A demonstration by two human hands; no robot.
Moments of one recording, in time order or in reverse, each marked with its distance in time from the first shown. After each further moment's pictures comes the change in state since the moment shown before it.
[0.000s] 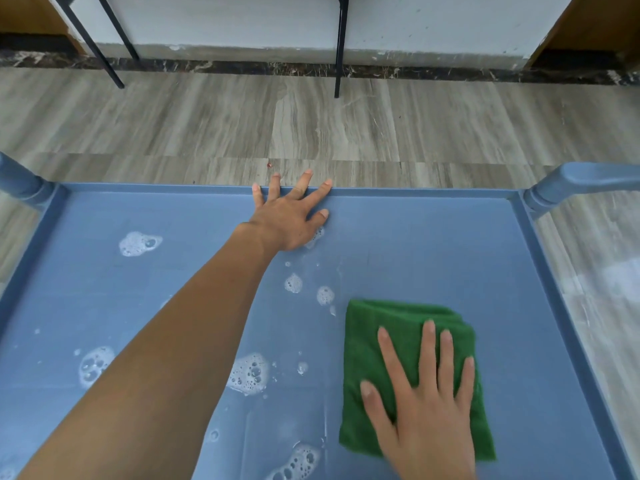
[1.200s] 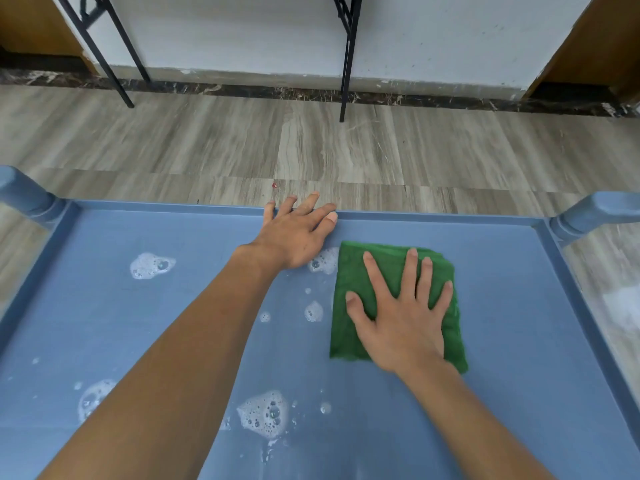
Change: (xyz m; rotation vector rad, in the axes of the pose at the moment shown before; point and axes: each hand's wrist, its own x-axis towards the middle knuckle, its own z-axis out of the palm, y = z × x) left_hand 0.015 -0.028 0.002 -0.211 0.065 0.024; right_hand 0.161 -0.050 0.007 0.024 -0.066 0.078
